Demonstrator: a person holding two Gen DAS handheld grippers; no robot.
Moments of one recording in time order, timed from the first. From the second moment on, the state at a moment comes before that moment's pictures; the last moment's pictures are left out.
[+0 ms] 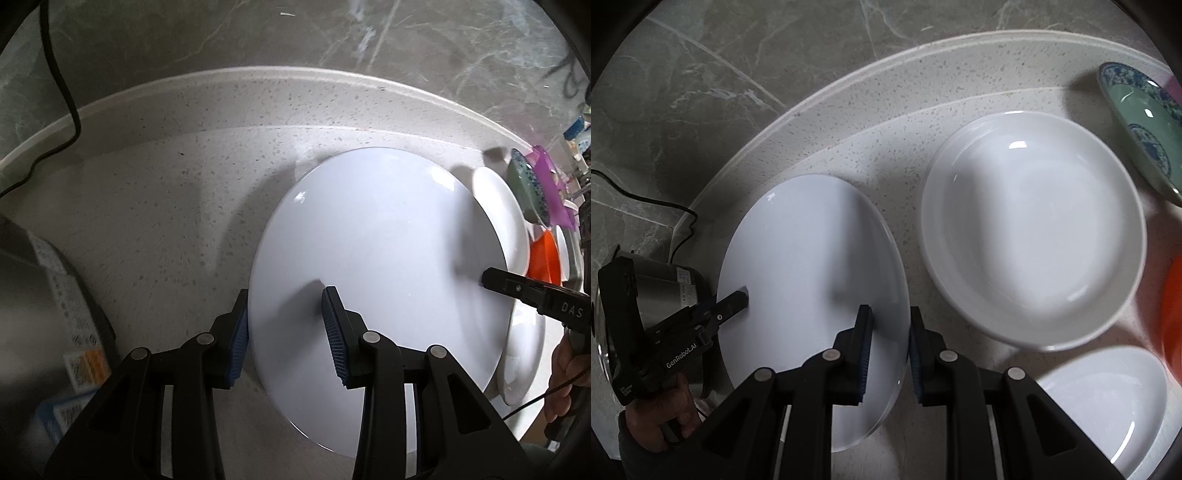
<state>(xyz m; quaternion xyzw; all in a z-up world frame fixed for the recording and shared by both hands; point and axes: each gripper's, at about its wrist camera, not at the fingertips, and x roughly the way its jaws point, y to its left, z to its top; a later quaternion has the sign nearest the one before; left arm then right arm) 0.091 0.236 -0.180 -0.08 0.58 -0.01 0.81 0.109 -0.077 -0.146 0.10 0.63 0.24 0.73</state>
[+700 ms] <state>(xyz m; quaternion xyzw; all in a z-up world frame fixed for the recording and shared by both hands) -0.106 0.143 -0.128 -0.11 0.57 -0.01 0.81 -0.028 -0.175 -0.101 0.09 0.62 0.28 0.73</state>
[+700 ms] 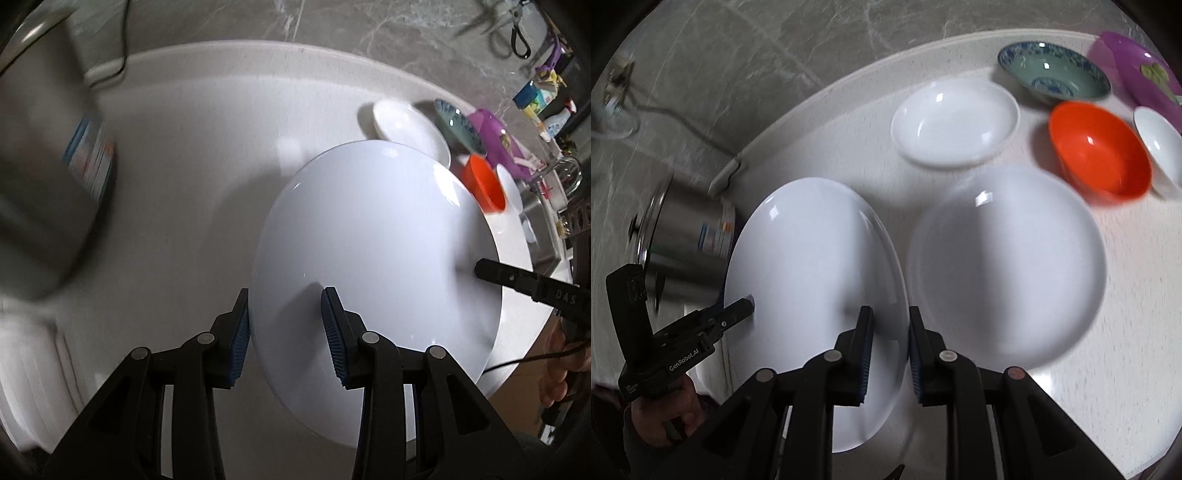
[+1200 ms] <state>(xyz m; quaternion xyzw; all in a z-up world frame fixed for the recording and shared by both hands) -0.214 0.063 -0.169 -0.14 0.60 0.03 0.79 -0.093 -0.226 -0.147 0.05 0.65 0.31 0.70</state>
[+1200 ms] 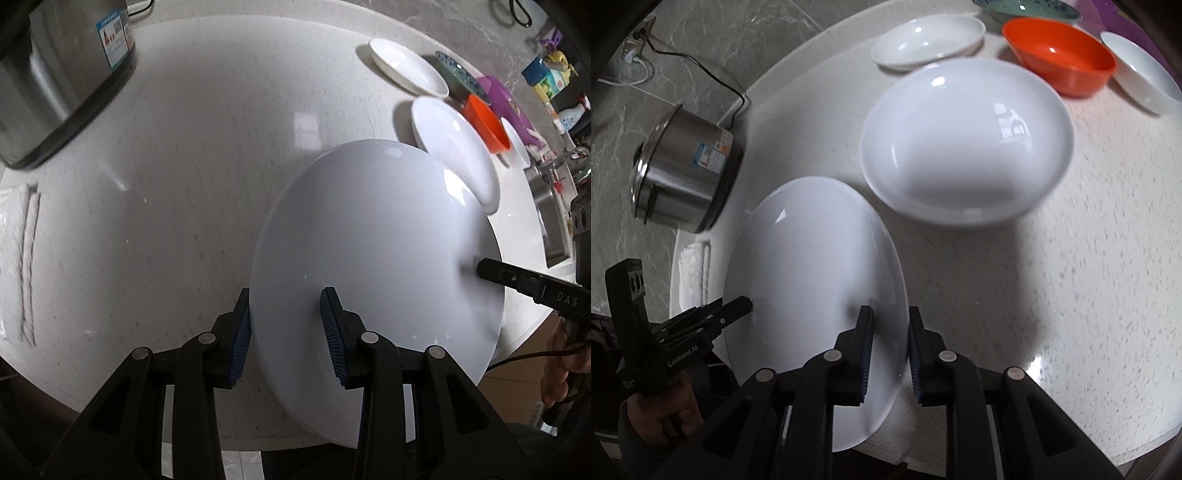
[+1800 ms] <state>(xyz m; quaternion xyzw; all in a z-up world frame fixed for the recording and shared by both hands) -0.205 0.064 -0.179 -0.13 0.59 0.04 0.80 -0.090 -0.207 -0.164 0.01 0.63 0.31 0.71</state>
